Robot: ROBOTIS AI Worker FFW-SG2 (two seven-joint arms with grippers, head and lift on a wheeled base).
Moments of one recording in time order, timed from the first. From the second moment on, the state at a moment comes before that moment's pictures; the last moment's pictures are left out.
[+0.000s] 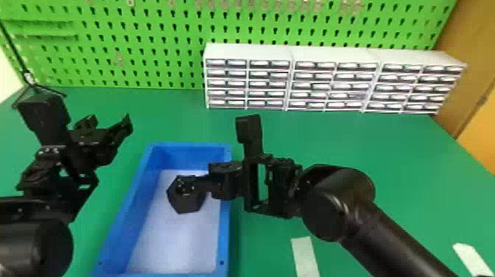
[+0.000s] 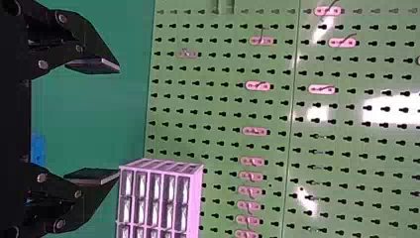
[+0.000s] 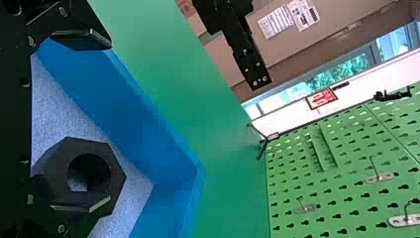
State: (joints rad) left arm -0.02 0.10 0.14 -1.93 0.17 0.46 -0.09; right arm -0.48 -0.26 0.71 -1.58 -0.86 0.63 0.17
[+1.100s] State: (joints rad) left arm 0.00 0.10 0.15 -1.93 0.17 0.46 -0.09; right arm -0.34 -0.22 0.43 -1.64 -0.65 0.57 0.17
